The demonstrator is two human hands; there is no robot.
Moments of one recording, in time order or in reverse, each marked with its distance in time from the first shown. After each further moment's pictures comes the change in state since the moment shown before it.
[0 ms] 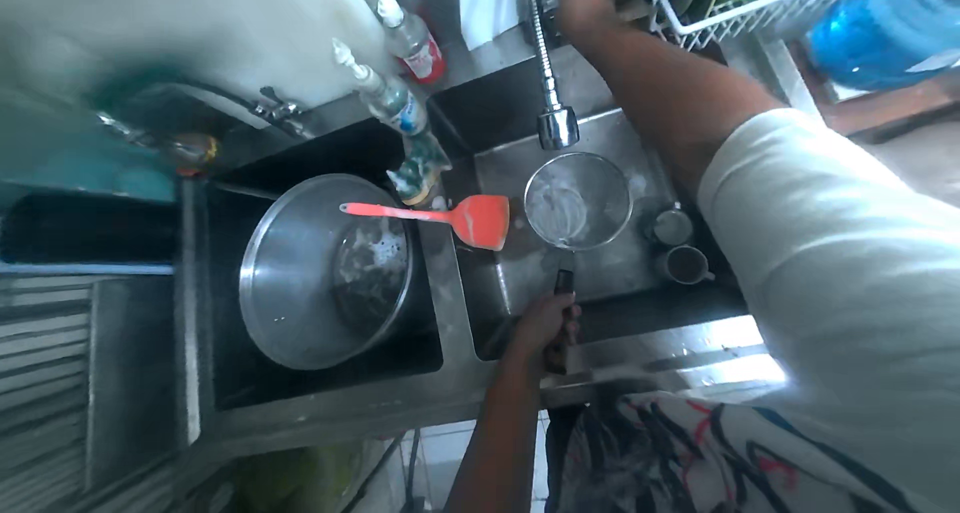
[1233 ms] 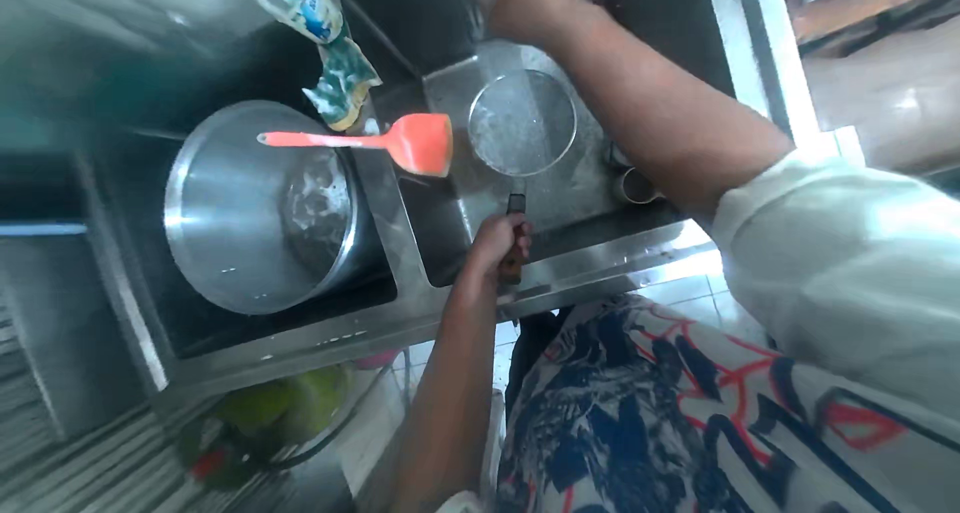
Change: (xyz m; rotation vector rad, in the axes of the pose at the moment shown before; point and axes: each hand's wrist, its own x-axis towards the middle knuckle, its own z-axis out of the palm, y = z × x) left_hand 0.020 -0.015 0.013 -0.042 0.091 0.081; right_hand -0.173 -0.002 -0.016 0.210 -0.153 -0.136
